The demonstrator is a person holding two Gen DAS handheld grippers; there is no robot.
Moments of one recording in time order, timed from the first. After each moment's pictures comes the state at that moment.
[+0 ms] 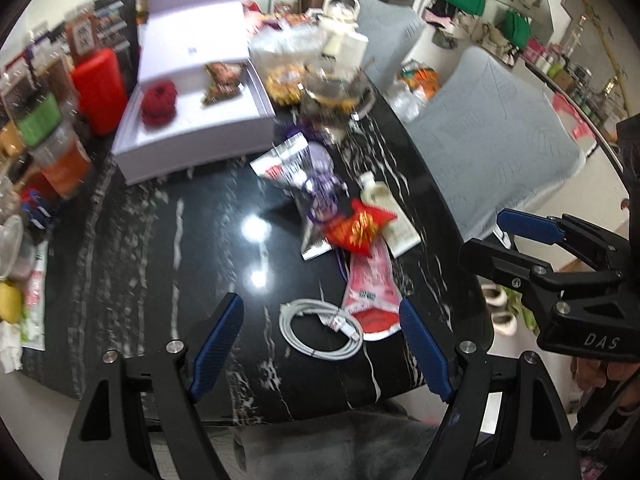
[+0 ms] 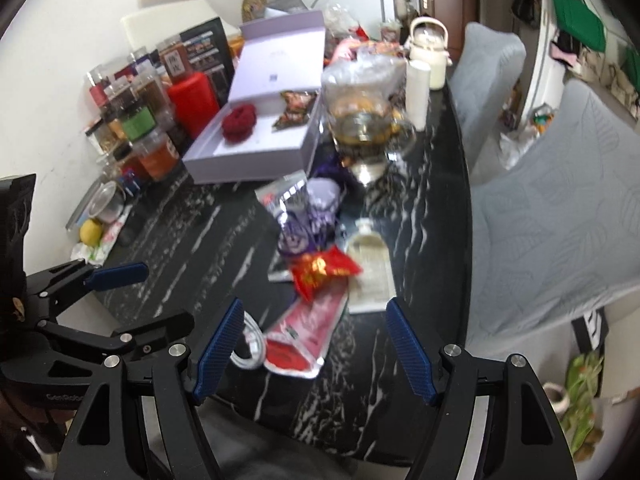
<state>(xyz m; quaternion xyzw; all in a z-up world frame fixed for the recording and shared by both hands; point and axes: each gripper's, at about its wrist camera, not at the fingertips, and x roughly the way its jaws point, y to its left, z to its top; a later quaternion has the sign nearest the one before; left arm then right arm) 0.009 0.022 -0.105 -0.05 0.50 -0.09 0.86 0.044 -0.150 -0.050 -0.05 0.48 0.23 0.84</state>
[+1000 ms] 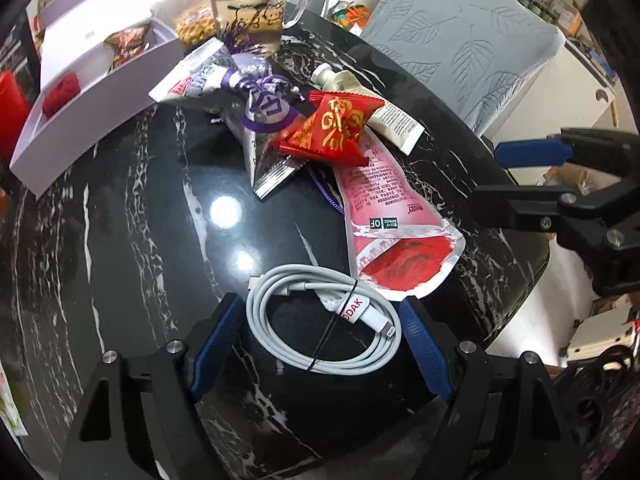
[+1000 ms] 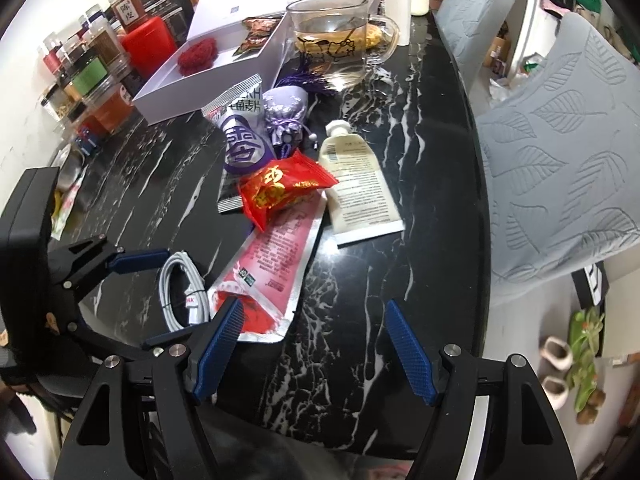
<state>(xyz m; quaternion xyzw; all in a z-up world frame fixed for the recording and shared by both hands) 0.025 -0.003 -0.197 0.07 0.54 -0.20 0.82 0.050 -0.156 -0.131 -0.05 0.56 0.19 0.81</state>
